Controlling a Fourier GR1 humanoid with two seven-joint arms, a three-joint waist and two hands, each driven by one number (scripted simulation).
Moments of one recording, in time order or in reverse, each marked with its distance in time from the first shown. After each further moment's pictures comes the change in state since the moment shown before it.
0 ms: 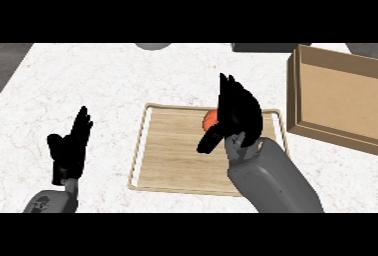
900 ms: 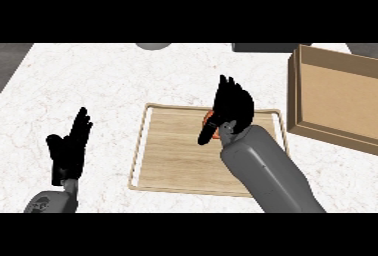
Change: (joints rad) left arm 0.005 -0.013 0.023 0.006 -0.019 -0.016 -0.001; right arm -0.072 0.001 -0.012 0.226 -0.021 -0.056 -0.006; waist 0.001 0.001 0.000
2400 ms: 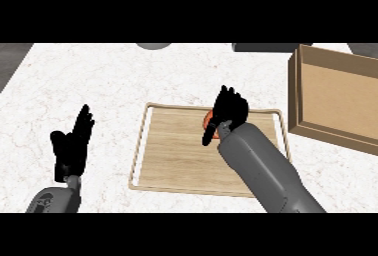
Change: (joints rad) left arm -0.022 -0.039 0.043 0.012 -0.053 -0.032 0.013; right arm -0.043 0.005 0.020 0.308 -0.032 -0.105 -0.084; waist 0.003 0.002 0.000
